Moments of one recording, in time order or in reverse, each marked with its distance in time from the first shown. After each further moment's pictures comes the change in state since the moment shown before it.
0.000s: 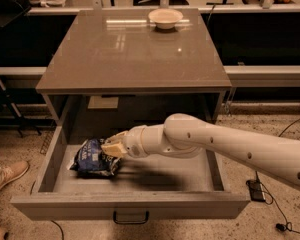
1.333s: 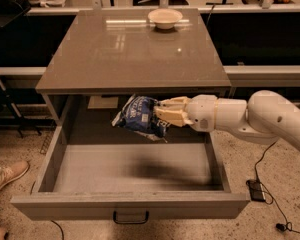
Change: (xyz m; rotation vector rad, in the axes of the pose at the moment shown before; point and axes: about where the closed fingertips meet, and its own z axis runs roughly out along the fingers) arm -0.075 -0.039 -0.204 0.075 -0.262 -0.154
